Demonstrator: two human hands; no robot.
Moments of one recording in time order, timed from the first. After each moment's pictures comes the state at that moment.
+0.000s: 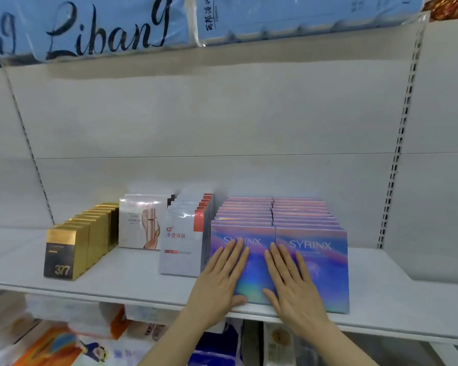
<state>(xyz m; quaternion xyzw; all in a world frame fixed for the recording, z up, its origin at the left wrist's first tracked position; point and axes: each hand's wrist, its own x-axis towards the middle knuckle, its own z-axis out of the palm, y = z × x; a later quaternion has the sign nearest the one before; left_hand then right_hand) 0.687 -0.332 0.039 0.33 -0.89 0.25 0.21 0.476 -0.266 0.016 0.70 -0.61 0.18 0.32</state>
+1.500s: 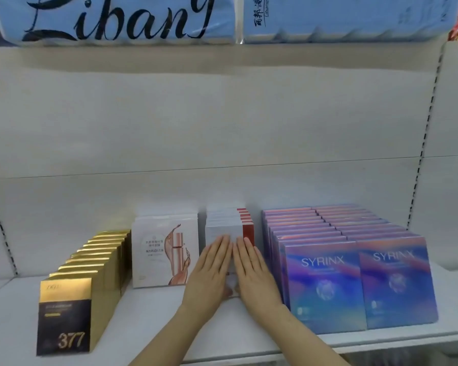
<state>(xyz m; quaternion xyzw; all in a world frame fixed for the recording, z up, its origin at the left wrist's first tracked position) 0.813 -0.502 0.045 0.29 -0.89 0.26 0.25 0.683 -0.429 0.036 0.64 -0.71 0.19 0.22</state>
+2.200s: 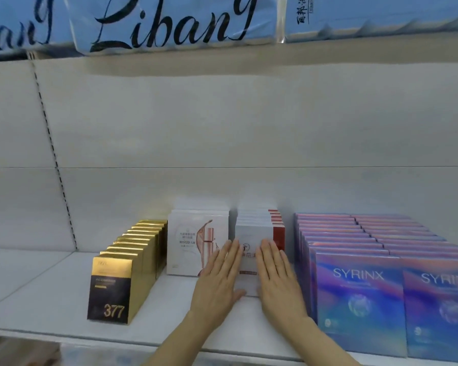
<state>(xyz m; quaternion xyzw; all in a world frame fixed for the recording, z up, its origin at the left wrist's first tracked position) 0.849 -0.491 0.034 0.37 -0.86 0.23 0.27 0.686 -0.425 0.033 0.66 -0.65 0.25 0.28</state>
